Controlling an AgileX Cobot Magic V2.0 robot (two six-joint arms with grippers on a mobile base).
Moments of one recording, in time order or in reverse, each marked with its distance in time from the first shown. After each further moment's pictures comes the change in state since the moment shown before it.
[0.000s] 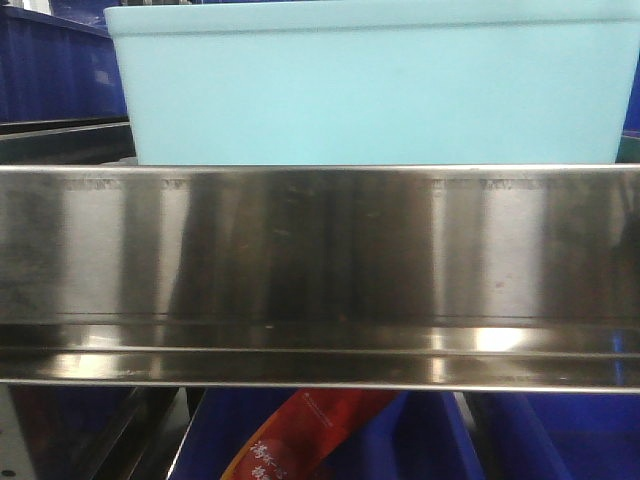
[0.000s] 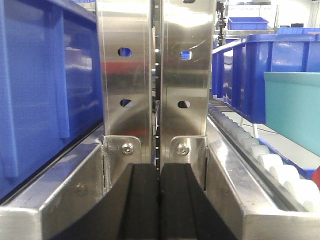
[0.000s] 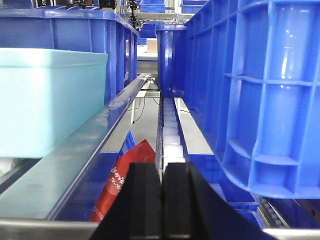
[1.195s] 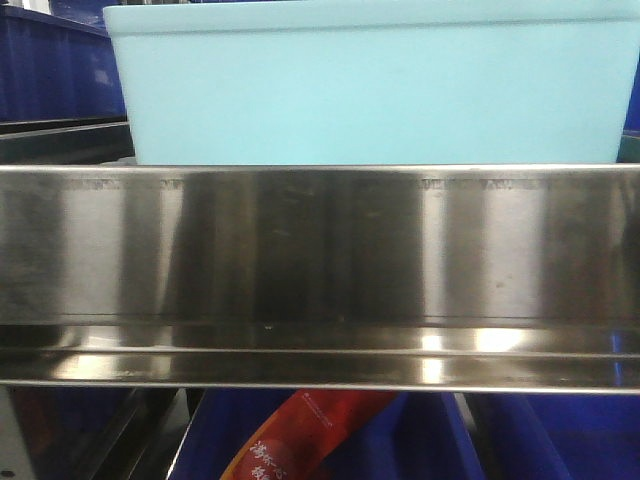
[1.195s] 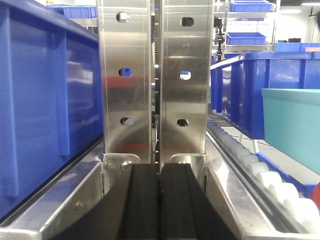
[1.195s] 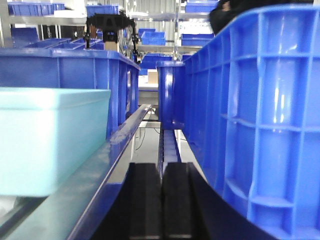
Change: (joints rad) left arm 0.000 0.000 -0.007 -0.005 -0.049 0.000; right arm 0.002 0.000 -0.011 0.000 -0.108 0.000
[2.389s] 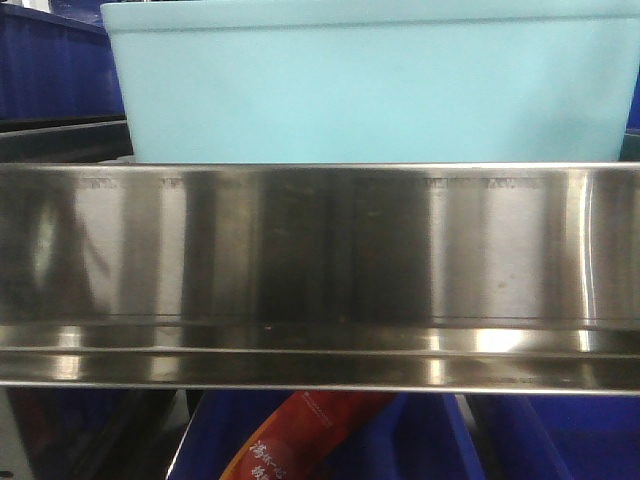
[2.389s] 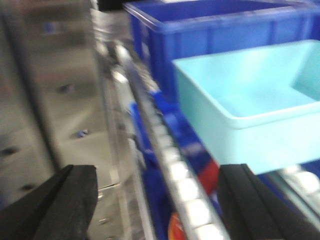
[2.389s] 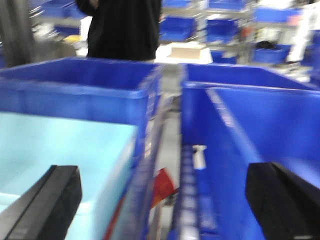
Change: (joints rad) left arm -0.277 0.534 -0.733 -0.071 0.605 0.104; right arm 0.111 0.508 -0.739 0.077 0.470 -0.112
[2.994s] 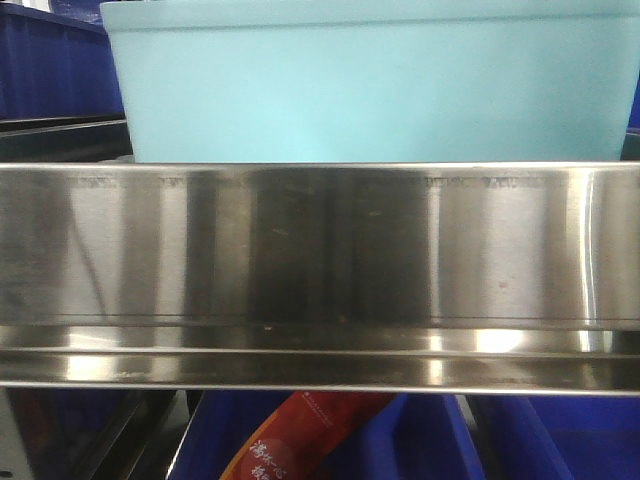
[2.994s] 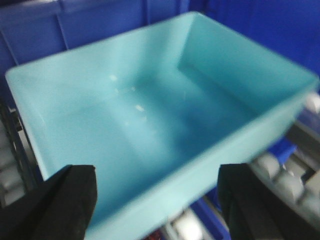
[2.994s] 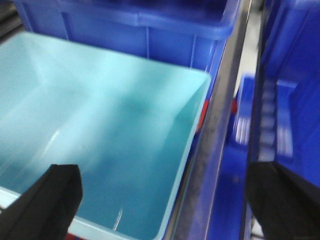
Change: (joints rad) left arm -0.322 0.690 -0.559 -0.034 0.114 -0.107; right arm 0.134 0.620 -0.587 0.009 0.444 0.057
